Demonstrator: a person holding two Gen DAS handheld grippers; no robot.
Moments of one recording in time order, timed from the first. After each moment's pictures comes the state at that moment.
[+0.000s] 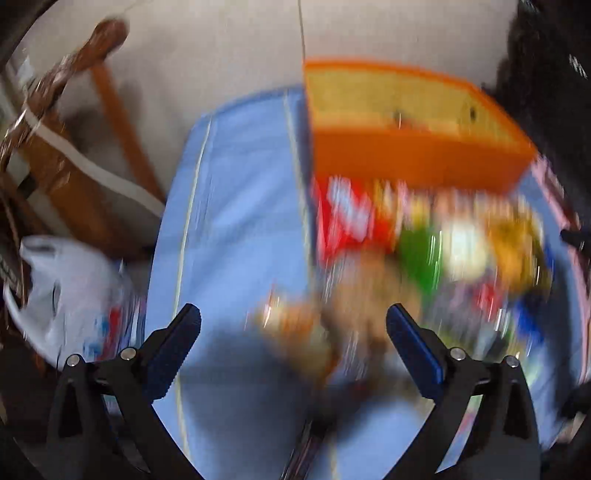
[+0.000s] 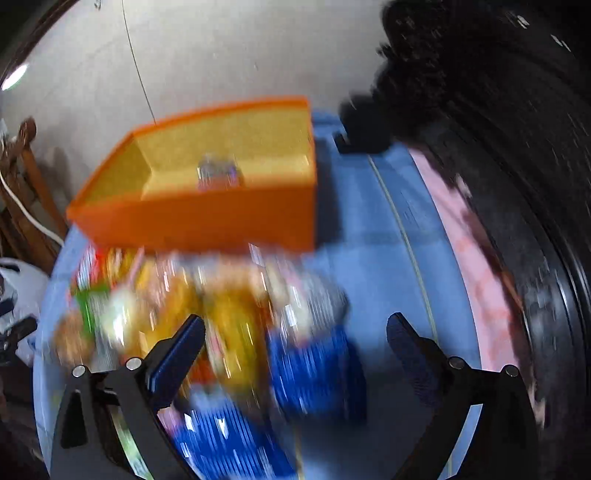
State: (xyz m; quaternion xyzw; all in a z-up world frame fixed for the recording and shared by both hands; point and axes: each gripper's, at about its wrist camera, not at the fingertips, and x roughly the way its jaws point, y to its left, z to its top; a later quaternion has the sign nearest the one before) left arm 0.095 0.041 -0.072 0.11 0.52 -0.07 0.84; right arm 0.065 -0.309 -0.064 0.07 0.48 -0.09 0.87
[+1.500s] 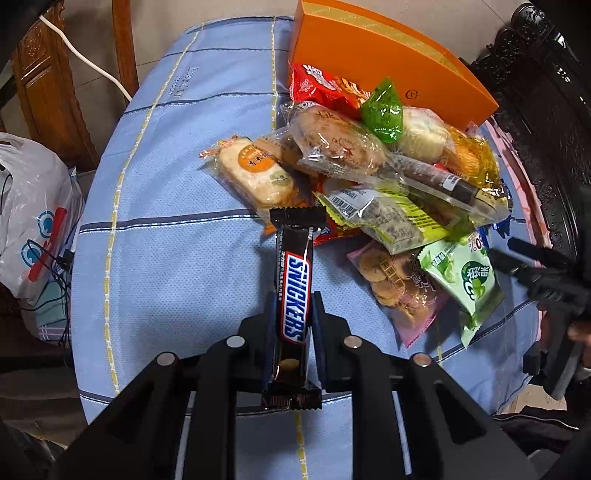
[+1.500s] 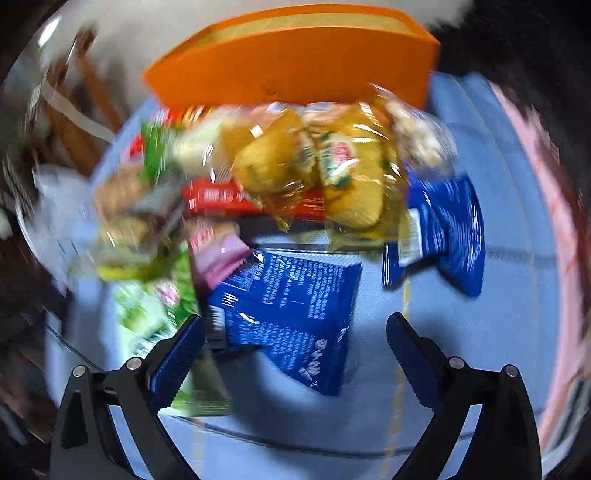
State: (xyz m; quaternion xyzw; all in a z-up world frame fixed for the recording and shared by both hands) left arm 0.022 0.065 -0.117 0.00 0.59 -0.14 0.79; right arm 0.018 -0.224 -0.122 0.01 0.57 0.03 0.82
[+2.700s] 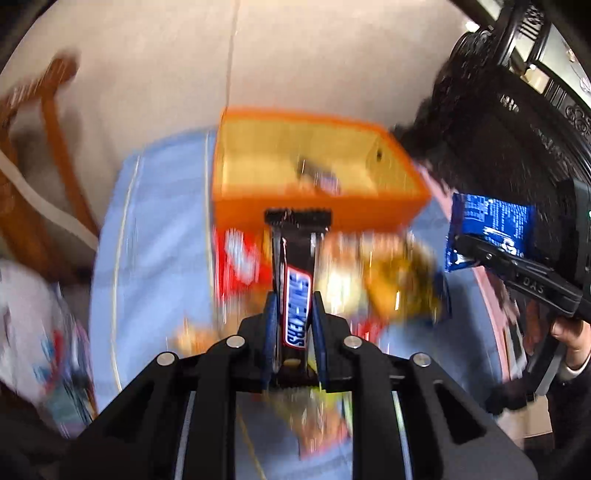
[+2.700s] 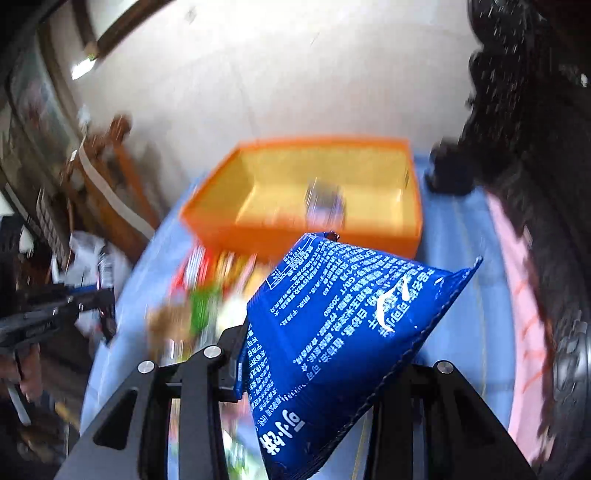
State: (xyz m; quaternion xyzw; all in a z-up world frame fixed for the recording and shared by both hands) left arm 0.118 -0.002 0.013 0.03 0.47 -0.22 0.85; right arm 0.085 -0.272 0.010 0.08 0.42 0.07 0.90
